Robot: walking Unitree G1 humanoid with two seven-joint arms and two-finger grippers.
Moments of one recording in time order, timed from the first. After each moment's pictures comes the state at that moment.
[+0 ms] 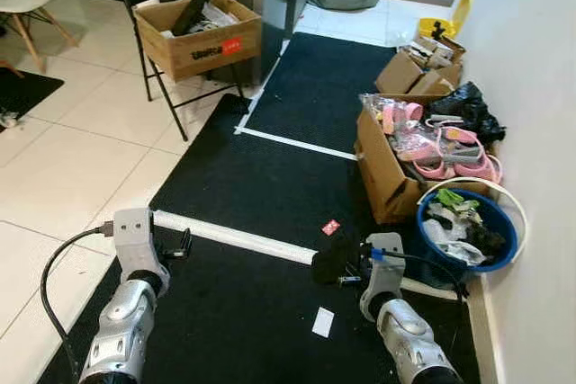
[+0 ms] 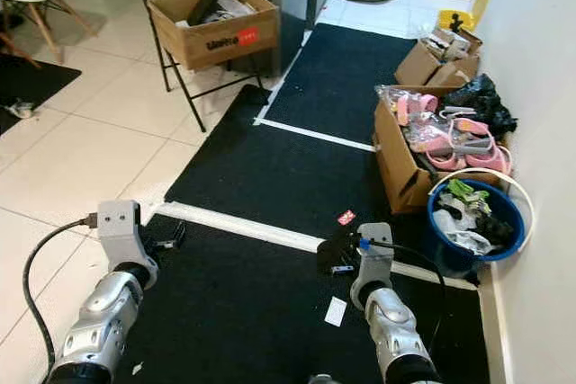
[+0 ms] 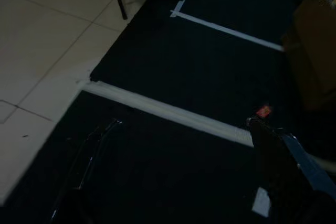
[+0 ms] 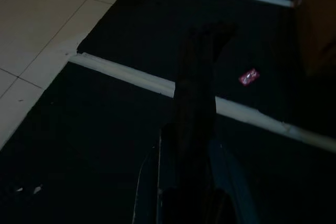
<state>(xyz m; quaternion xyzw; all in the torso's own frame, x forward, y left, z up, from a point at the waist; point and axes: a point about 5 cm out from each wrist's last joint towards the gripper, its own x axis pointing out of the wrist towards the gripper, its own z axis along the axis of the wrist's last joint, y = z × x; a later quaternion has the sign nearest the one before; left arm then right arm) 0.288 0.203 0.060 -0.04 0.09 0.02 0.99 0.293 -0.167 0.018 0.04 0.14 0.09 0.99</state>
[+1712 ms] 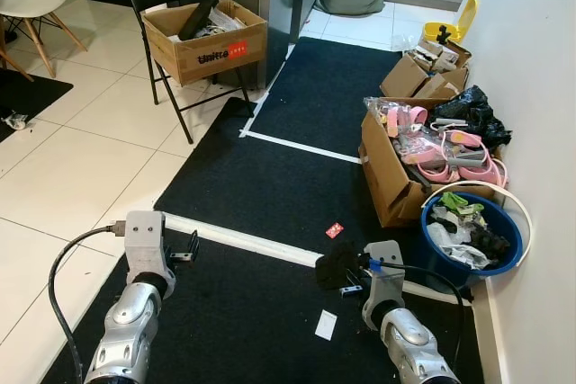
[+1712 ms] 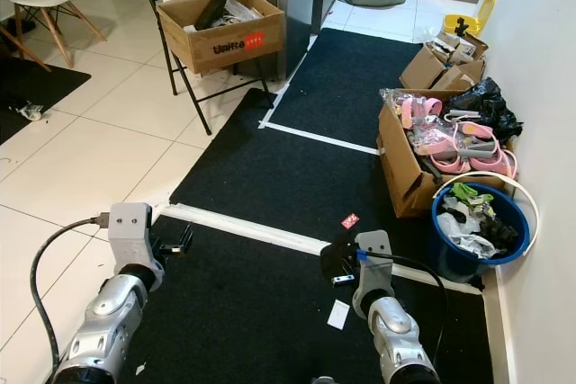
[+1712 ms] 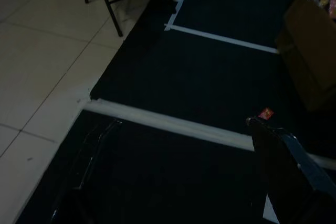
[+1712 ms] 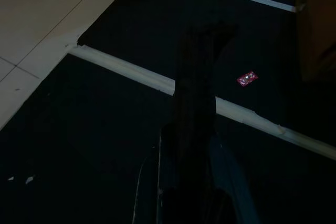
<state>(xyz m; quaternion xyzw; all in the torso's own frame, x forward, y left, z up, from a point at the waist) 0.290 0.198 0.064 -0.02 0.07 0.00 1.00 0.282 -0.170 0.008 0.02 0.15 0.10 0.98</state>
